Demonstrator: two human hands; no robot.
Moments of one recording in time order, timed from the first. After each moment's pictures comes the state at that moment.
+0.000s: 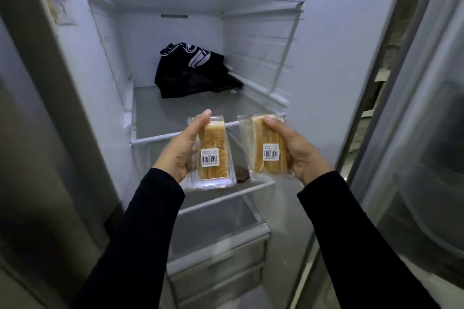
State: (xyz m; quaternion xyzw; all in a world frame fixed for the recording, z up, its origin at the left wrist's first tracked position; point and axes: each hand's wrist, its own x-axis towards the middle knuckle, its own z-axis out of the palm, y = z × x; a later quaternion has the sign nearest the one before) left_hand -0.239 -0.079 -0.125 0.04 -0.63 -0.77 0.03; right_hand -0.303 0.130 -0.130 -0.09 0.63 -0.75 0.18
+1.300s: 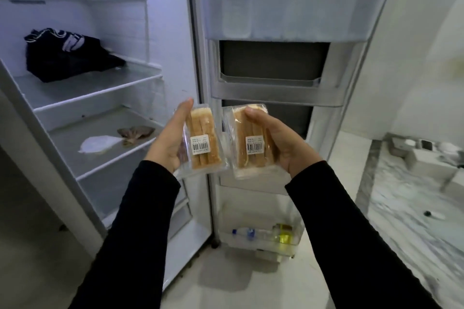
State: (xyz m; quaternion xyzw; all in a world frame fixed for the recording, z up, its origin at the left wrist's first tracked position) left_hand 0.047 0.126 -0.119 -0.02 -0.64 -0.77 -0.10; right_hand 0.103 0.315 -0.118 0.05 0.65 -0.75 0.04
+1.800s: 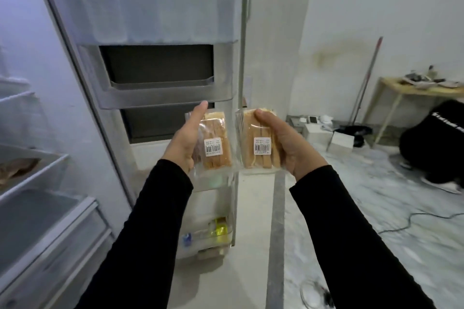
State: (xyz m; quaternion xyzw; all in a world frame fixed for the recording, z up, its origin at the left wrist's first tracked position) left_hand 0.120 0.295 -0.119 -0.18 -0.62 -0.71 -0.29; right_hand 0.238 0.443 -0.120 0.19 0.60 -0.76 -0.15
